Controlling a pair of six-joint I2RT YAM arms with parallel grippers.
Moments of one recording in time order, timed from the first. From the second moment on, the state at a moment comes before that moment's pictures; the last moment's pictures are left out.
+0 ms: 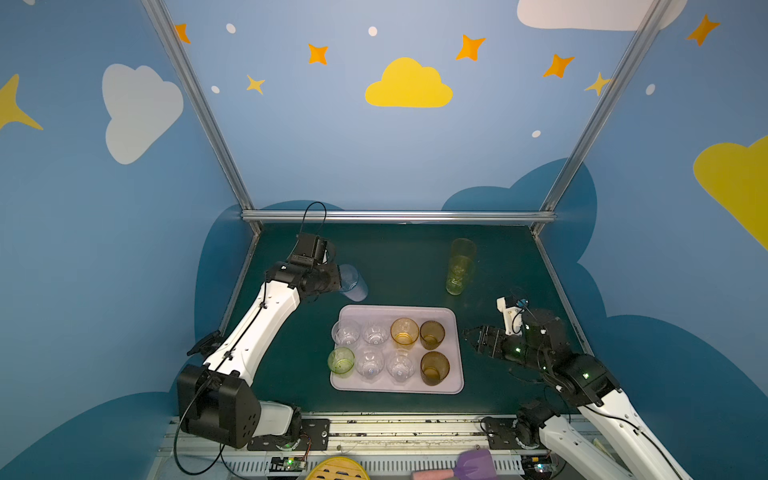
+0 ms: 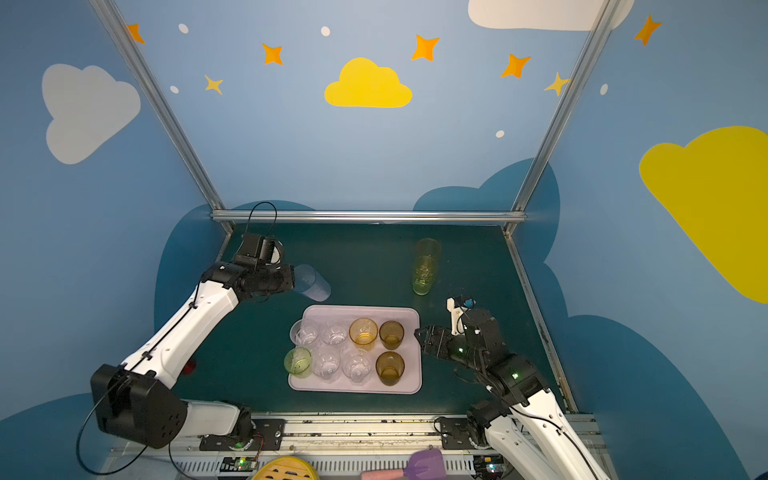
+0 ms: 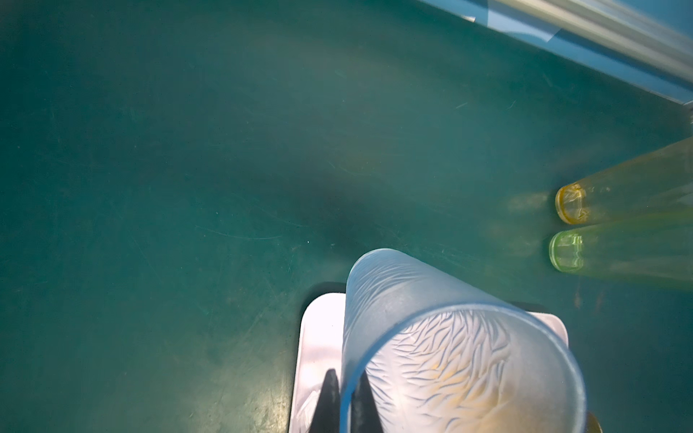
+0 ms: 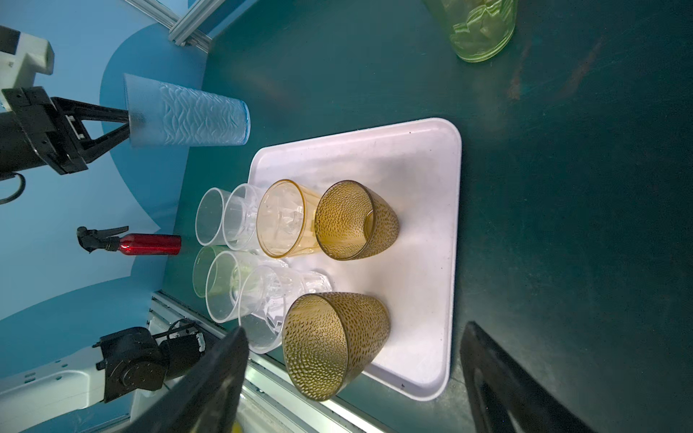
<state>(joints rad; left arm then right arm) -0.24 1.39 1.26 -0.81 0.03 -0.41 0.52 0.62 0.71 -0.79 -0.22 0.66</state>
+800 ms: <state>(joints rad) -0.31 1.45 1.30 -0.93 -0.06 -0.41 0.51 0.65 0.72 -0.80 -0.22 0.68</state>
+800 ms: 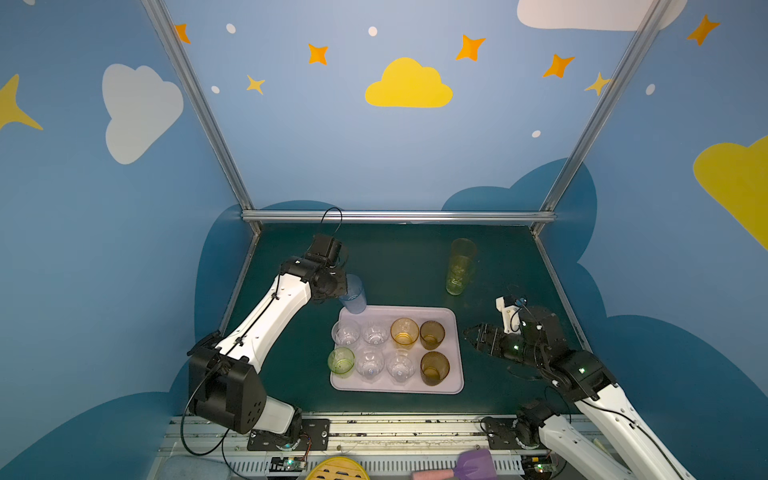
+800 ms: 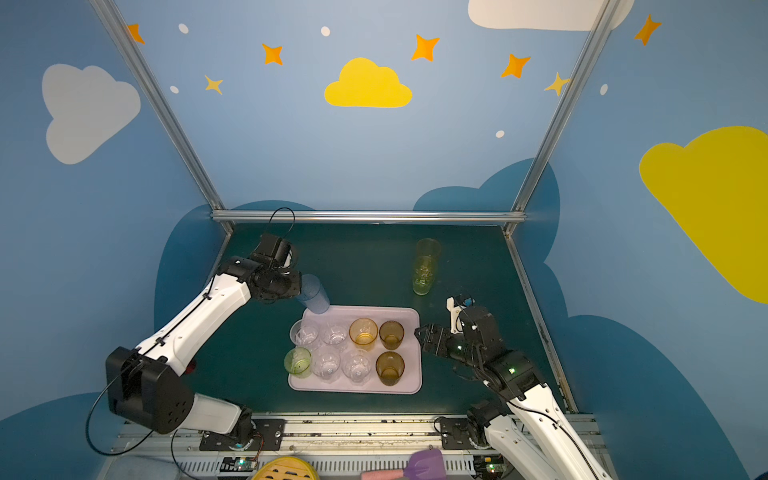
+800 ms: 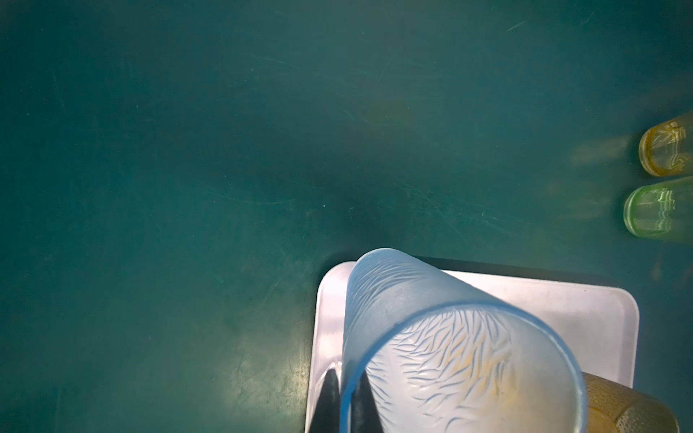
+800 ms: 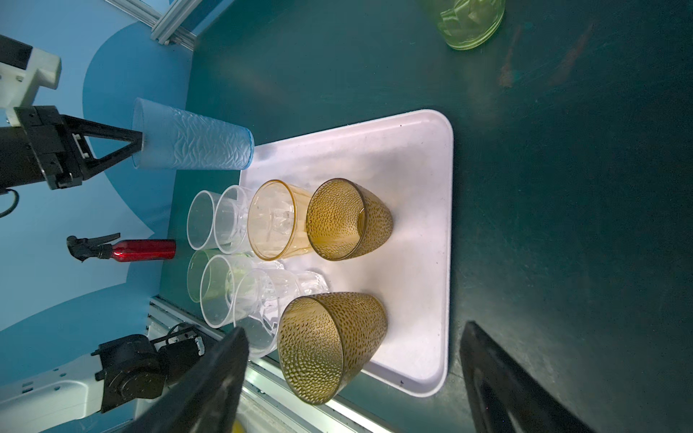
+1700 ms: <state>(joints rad) -0.33 1.45 1.26 -0.97 -0.08 -0.41 0.49 0.68 0.72 -0.80 -0.22 0.68</state>
